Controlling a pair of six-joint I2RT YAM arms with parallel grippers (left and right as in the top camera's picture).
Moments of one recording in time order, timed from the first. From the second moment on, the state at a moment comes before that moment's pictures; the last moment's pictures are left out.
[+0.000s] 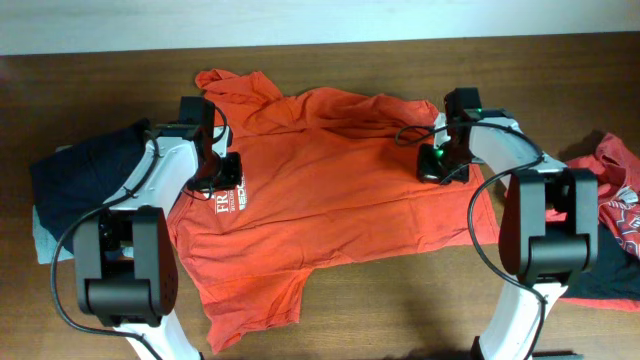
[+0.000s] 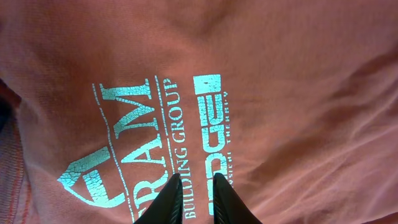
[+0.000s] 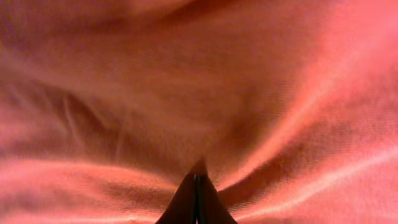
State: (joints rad) left arm -0.07 1.96 1.37 -0.80 0.13 -0.10; right arm 0.00 2.08 1.40 -0.84 -0.20 0.21
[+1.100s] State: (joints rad) left arm -0.07 1.96 1.37 -0.79 0.13 -0.02; right arm -0.09 1.81 1.27 -0.55 -0.10 0.13
